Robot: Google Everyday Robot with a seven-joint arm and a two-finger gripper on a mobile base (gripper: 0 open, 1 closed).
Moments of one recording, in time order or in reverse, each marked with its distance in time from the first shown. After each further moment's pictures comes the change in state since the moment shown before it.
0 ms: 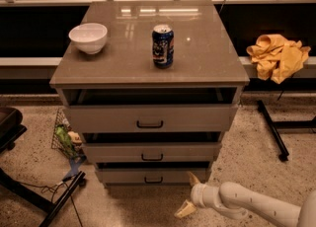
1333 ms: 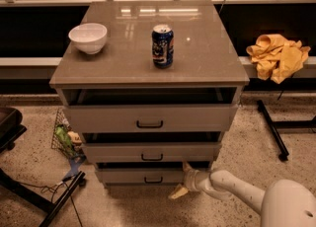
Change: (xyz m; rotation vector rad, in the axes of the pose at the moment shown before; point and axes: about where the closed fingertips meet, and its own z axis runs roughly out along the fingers) arm 0.009 -0.075 0.078 0.026 -0.091 -0.061
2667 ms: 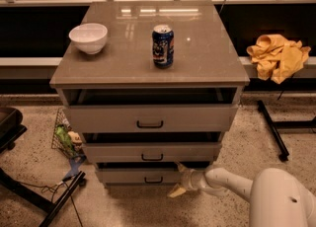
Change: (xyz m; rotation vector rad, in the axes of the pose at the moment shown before) arm 0.008 0.007 0.014 -0.057 0.086 -0.079
